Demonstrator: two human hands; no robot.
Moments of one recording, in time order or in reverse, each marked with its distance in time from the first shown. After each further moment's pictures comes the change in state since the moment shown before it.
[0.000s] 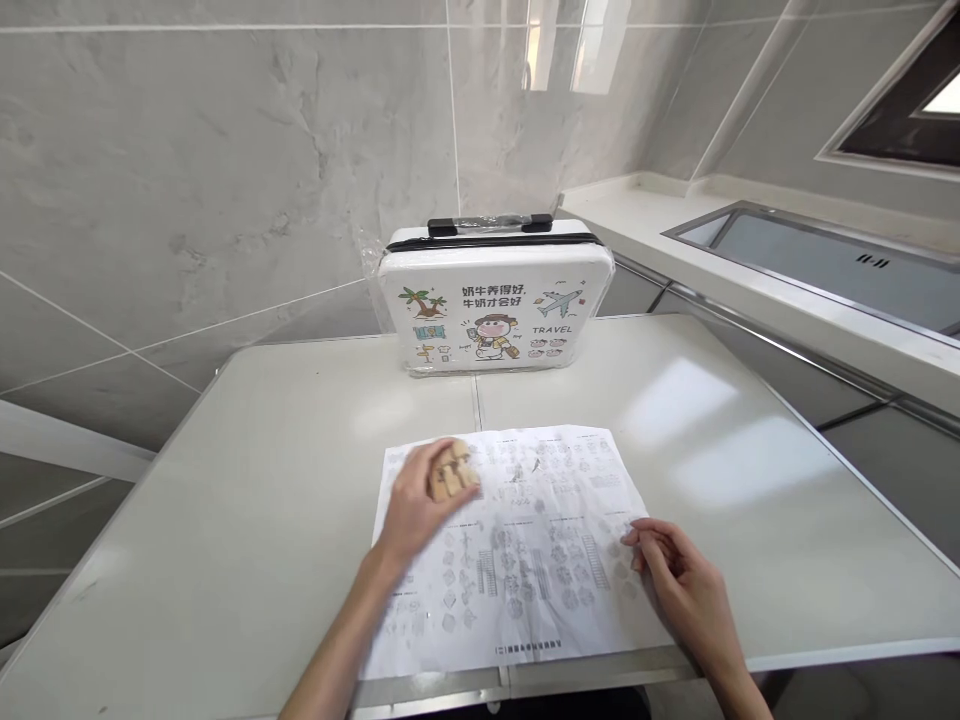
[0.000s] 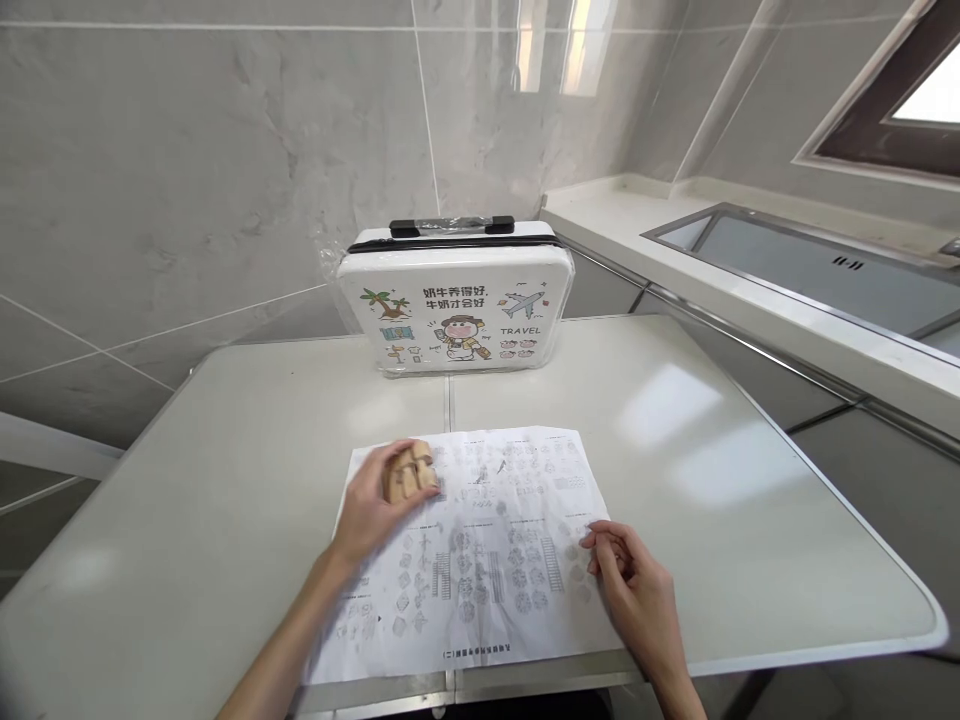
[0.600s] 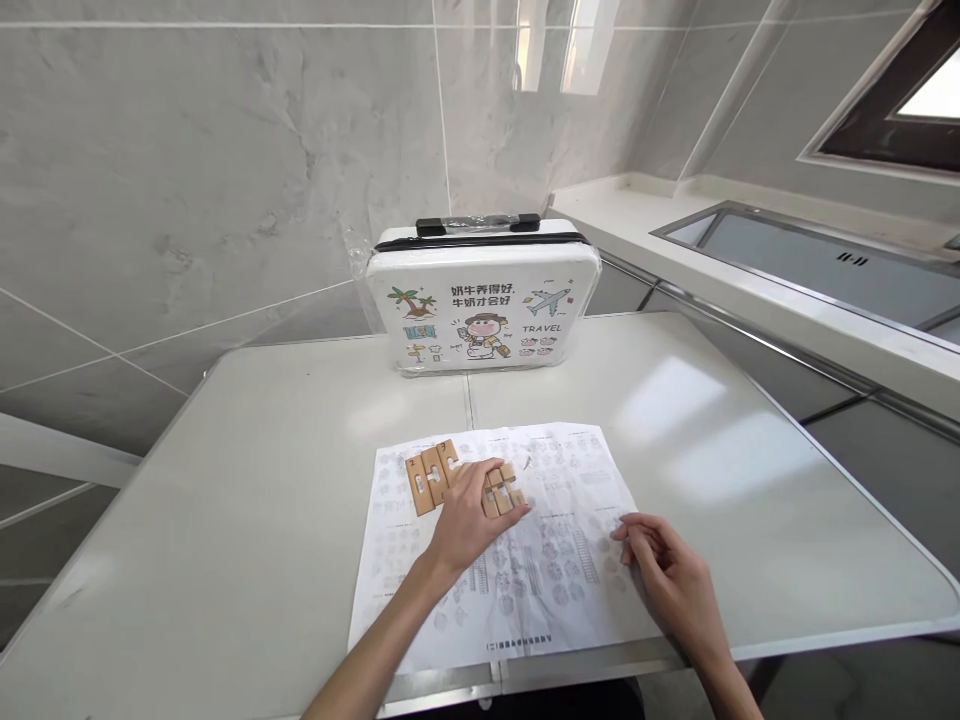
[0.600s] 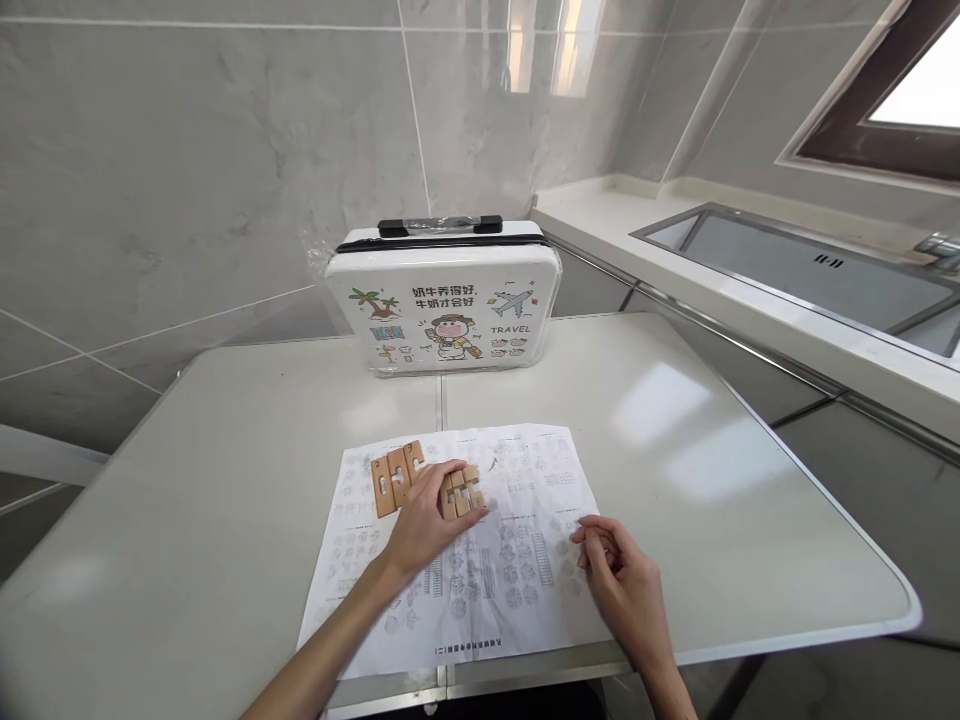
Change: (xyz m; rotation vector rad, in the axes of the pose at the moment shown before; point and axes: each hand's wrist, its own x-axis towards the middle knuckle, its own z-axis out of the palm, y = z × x) left_hand -0.014 0.027 0.070 -0.098 -0.191 -0.002; right_hand 0.001 -0.009 0.000 0.006 0.000 -0.001
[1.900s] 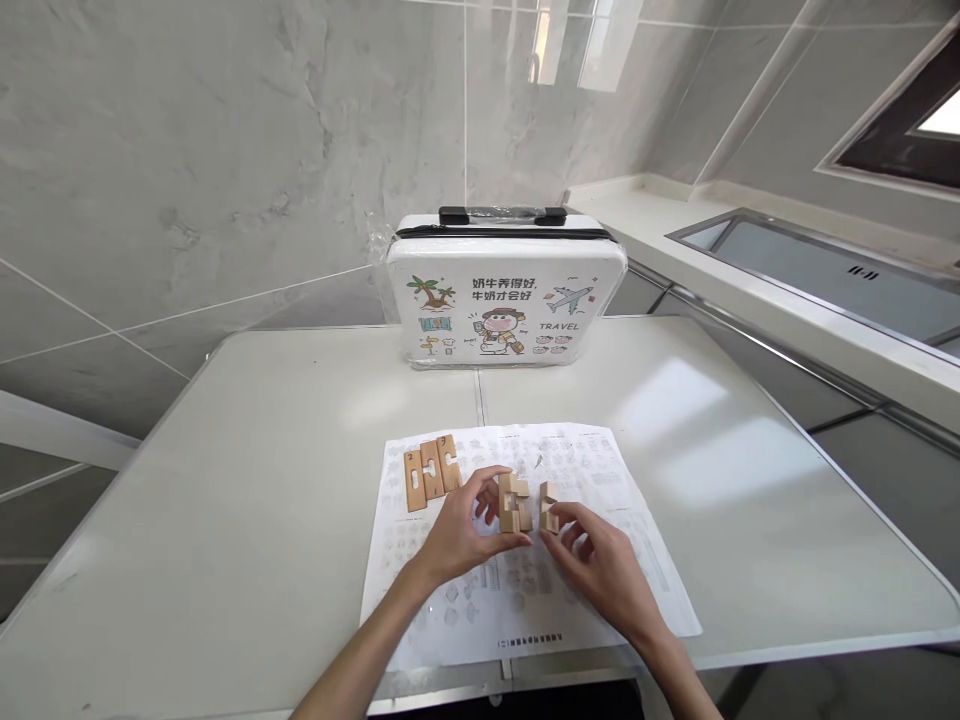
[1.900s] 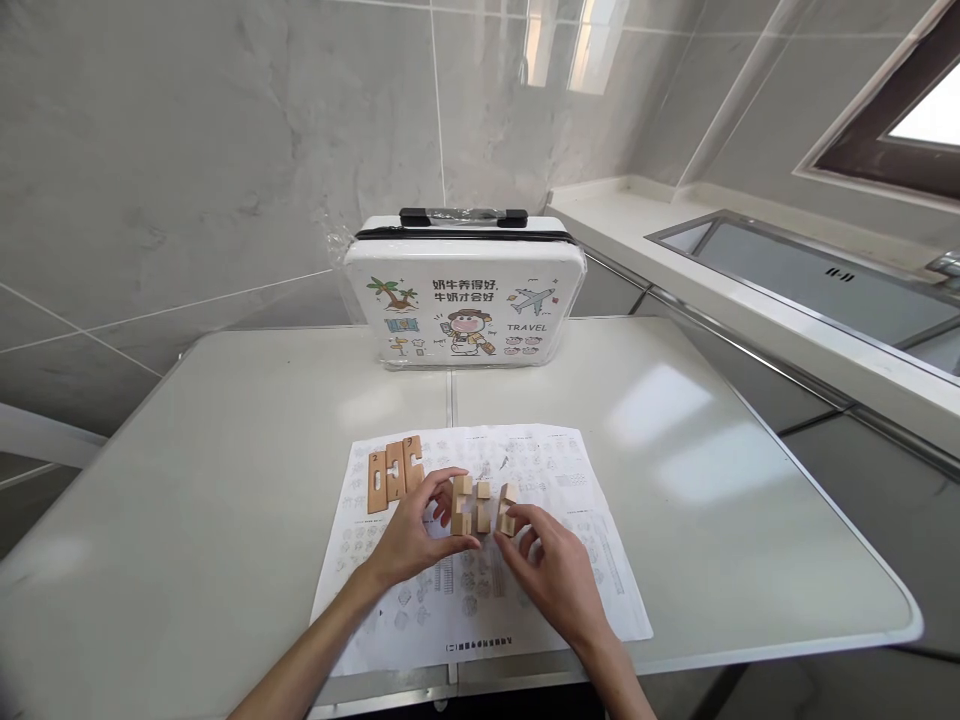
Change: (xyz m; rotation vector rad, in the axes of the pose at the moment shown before) left_hand -0.016 -0.001 -0.032 -0.246 -0.191 -0.015; right_hand -0.002 -0.061 0.064 -0.211 -0.306 -0.217
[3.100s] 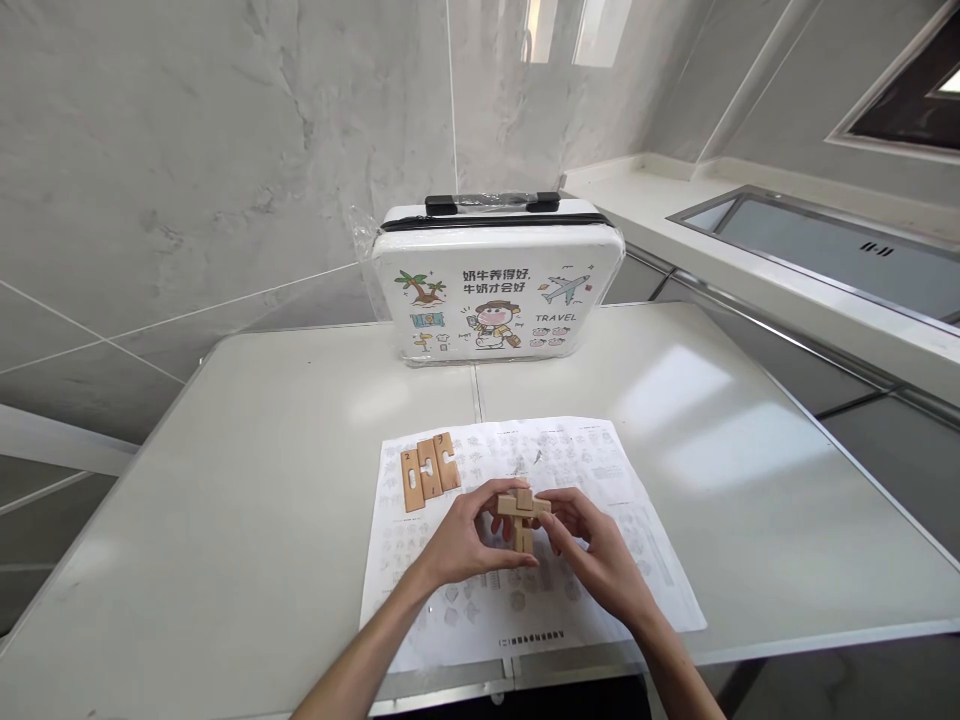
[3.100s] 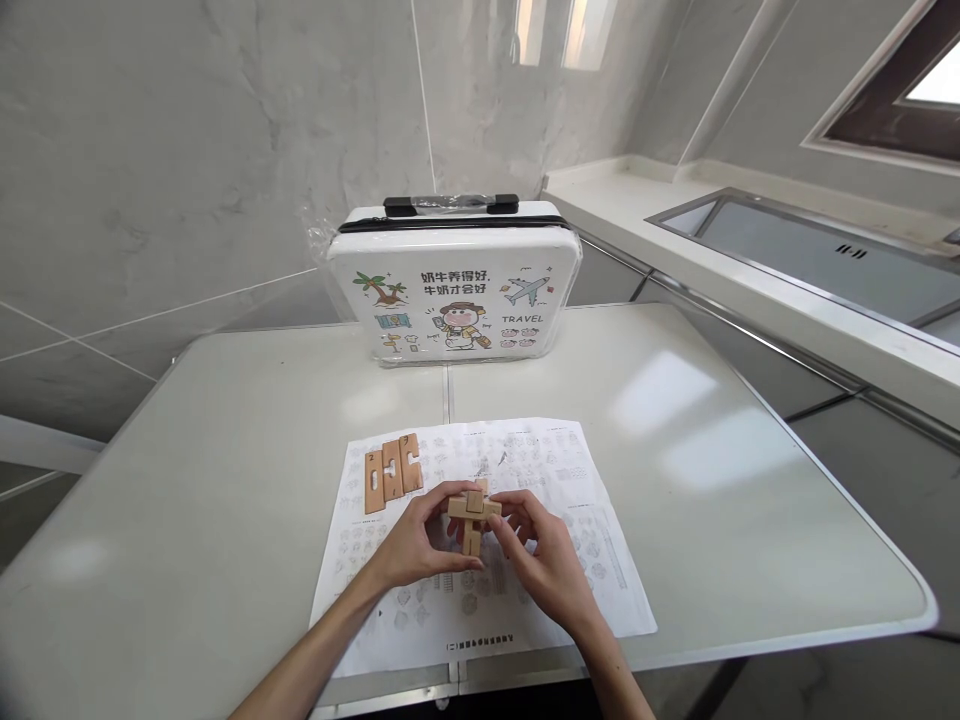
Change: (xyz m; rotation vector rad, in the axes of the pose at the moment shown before) left_hand 0.000 0.012 0.001 -0.286 -0.169 -0.117; right_hand 0.010 -0.016 -0.004 0.429 -0.148 0.110
